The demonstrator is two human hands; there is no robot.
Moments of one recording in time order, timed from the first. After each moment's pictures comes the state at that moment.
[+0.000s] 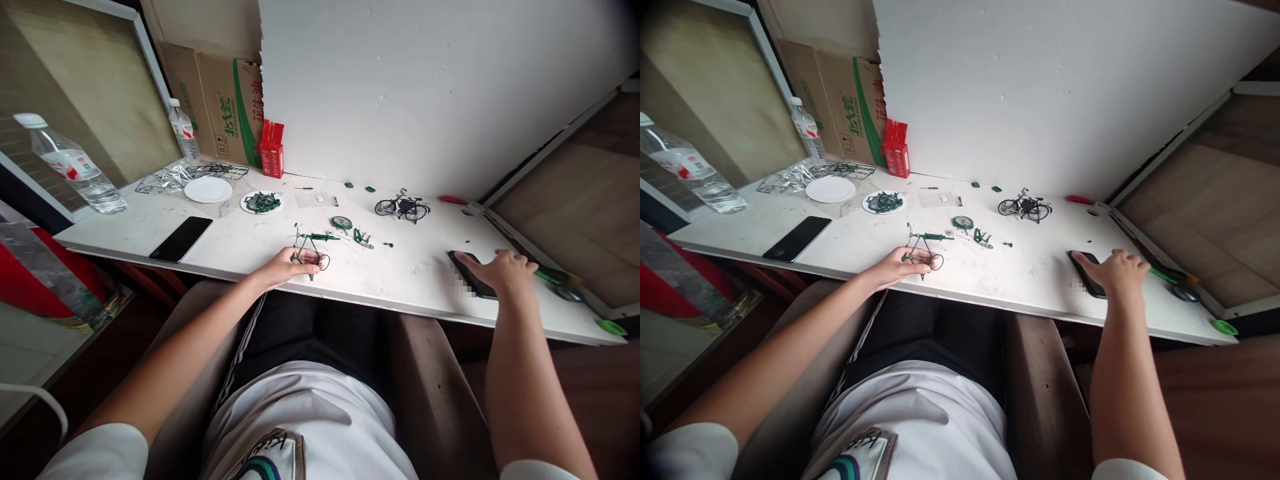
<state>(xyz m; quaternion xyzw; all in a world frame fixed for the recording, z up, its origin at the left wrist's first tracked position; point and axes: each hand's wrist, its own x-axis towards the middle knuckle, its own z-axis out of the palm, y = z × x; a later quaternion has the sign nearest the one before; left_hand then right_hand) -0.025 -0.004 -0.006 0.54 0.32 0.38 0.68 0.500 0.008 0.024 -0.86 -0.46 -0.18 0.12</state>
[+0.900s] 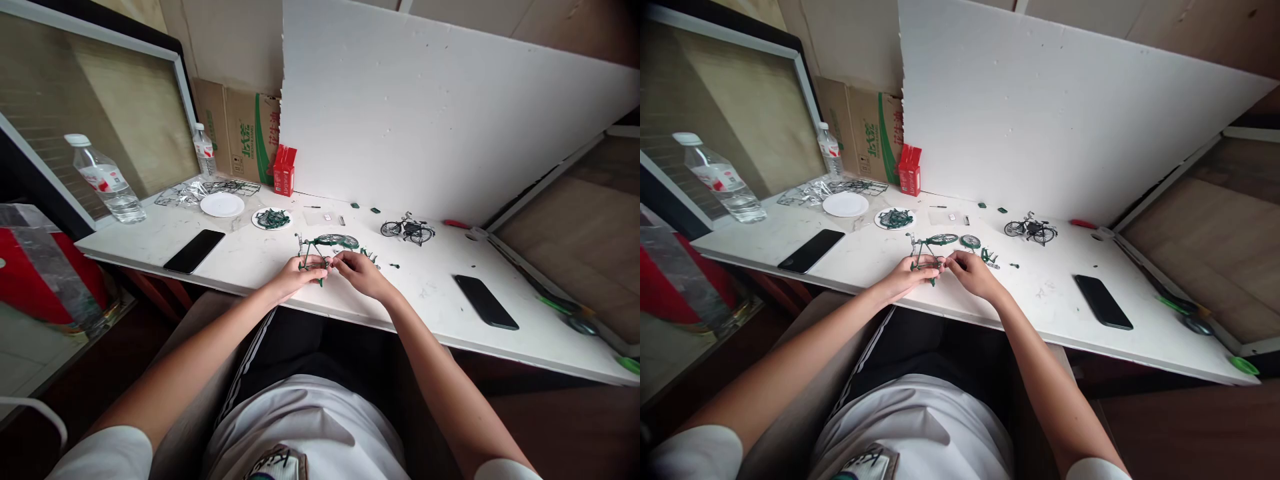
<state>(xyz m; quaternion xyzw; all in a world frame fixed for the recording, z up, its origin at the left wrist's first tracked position) -0.017 0.005 -0.006 0.48 0.30 0.47 0.68 0.199 0.013 0.043 -0.41 -0.80 0.32 0.29</state>
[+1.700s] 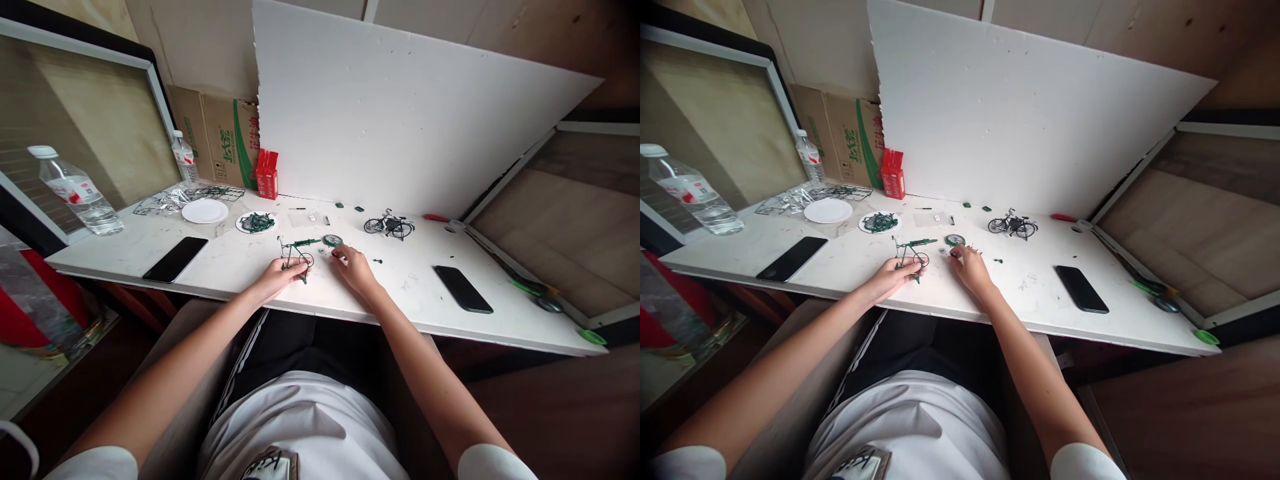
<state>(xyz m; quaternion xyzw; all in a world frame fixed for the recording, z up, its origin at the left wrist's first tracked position) -0.016 0.013 -0.016 0.46 0.30 0.48 0.69 0.237 0.045 -0.006 -0.51 -0.78 0.10 0.34</state>
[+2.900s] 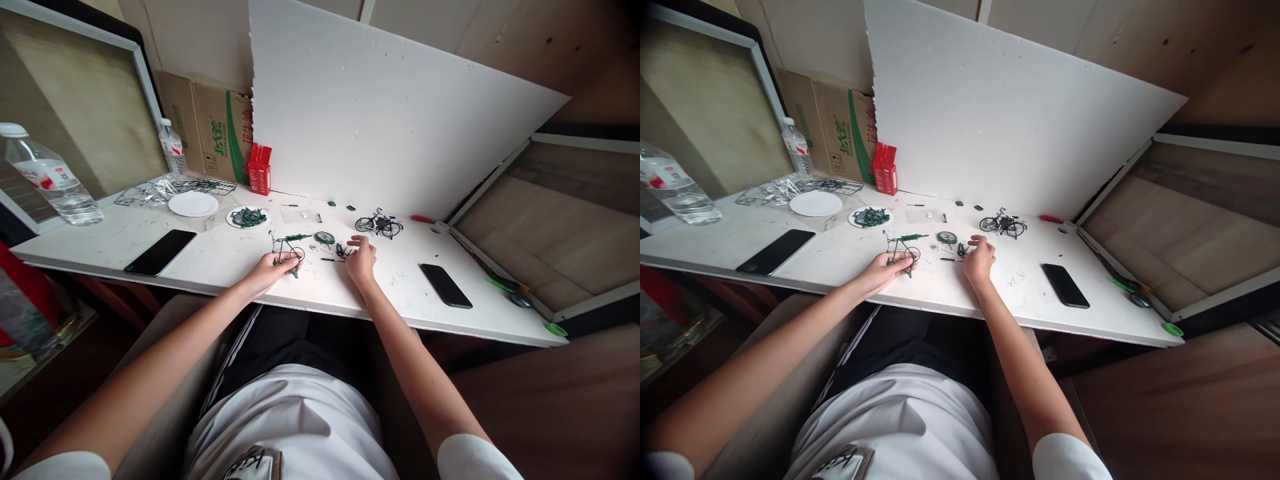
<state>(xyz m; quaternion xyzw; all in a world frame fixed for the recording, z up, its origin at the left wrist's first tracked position) -0.015 0.017 -0.027 0.47 0.30 0.50 0.66 0.258 0.054 -0.020 -0.68 -0.60 0.08 0.43</state>
